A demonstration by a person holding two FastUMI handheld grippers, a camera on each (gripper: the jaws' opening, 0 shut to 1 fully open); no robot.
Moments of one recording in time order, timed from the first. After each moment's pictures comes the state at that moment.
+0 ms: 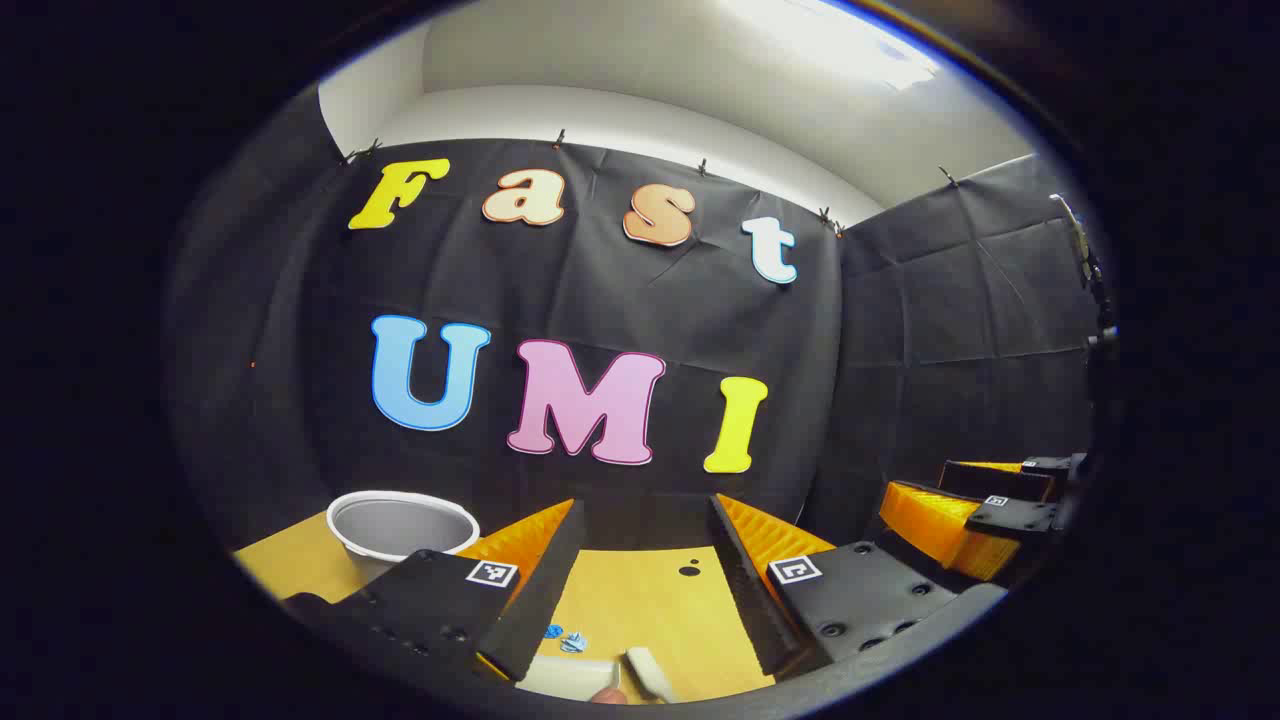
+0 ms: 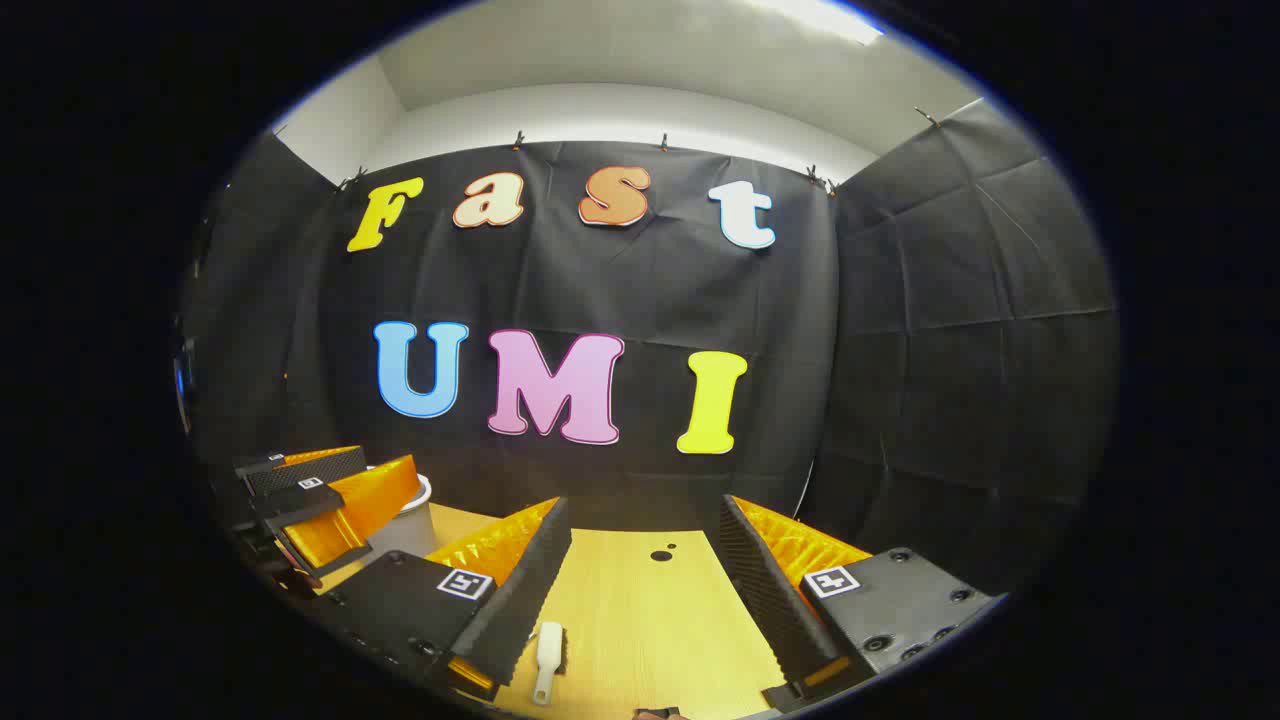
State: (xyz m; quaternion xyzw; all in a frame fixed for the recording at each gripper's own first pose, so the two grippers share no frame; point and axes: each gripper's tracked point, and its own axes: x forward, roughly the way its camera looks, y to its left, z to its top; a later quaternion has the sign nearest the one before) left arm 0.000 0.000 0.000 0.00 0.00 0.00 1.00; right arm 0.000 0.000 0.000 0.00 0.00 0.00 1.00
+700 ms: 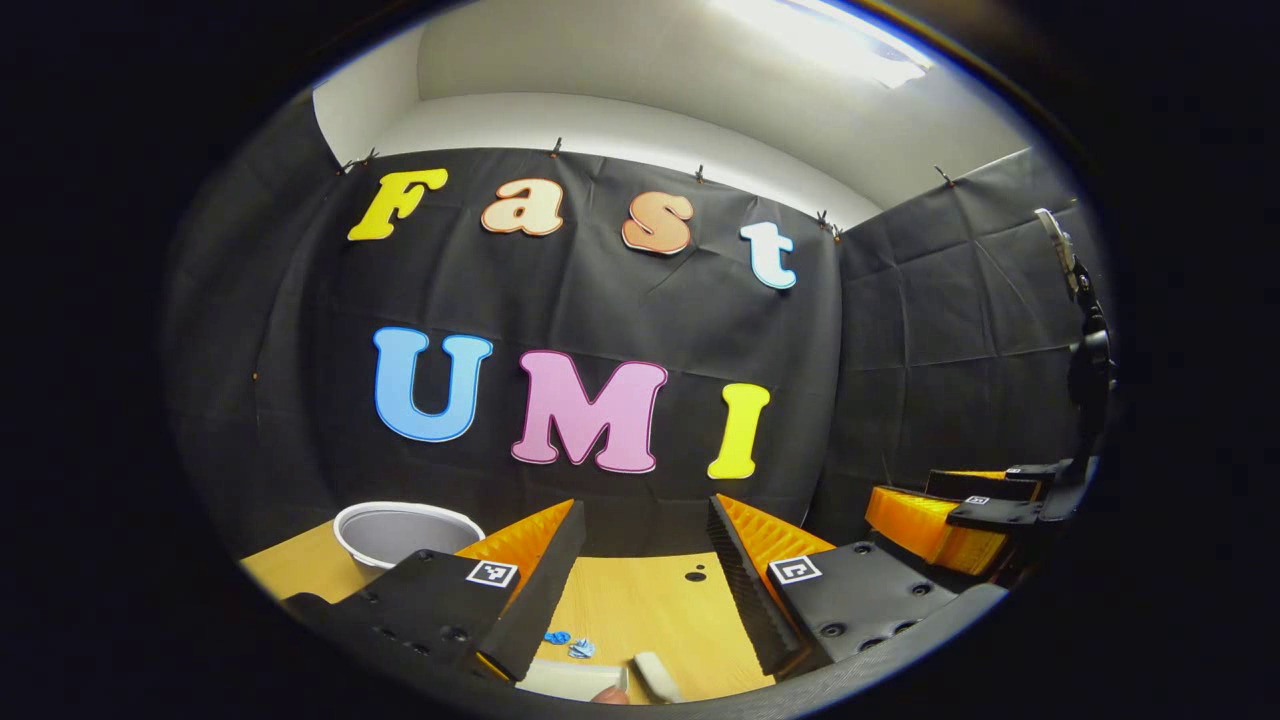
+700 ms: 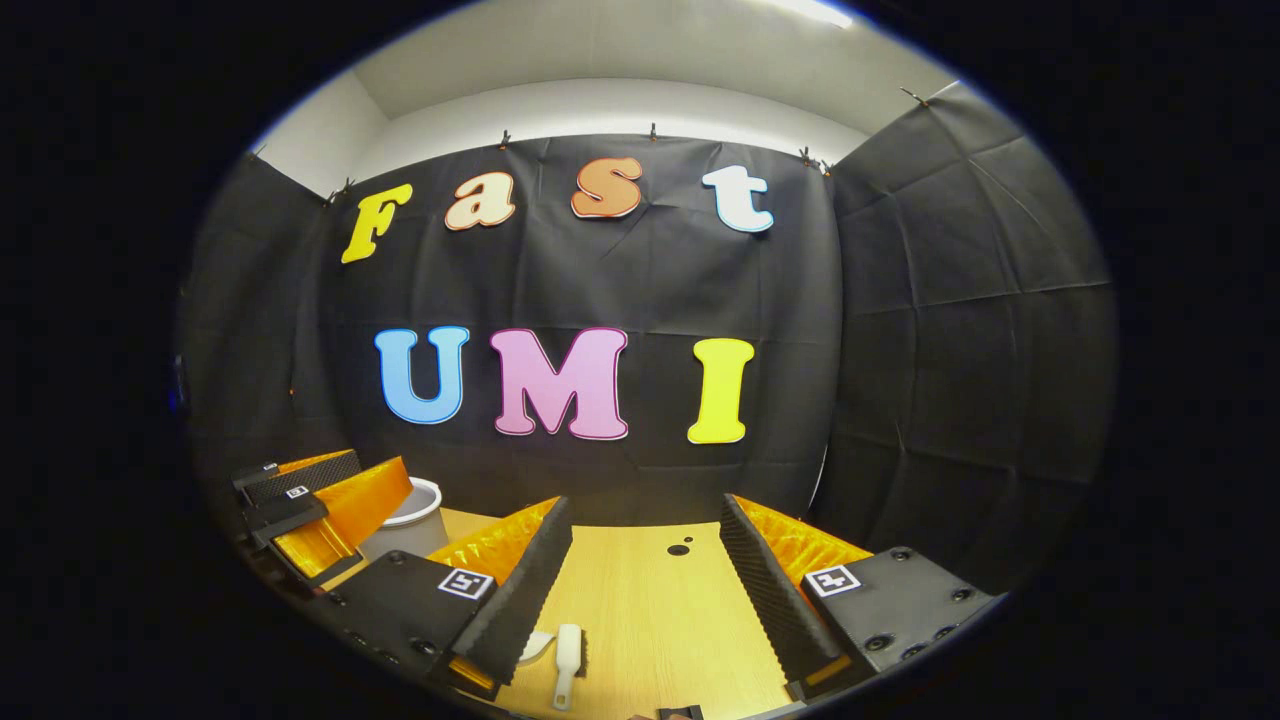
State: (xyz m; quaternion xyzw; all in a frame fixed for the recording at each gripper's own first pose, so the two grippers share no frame) left arm -0.001 -0.007 0.007 0.01 -0.01 0.00 1.00; right arm 0.010 0.000 0.002 0.03 0.01 0.01 1.00
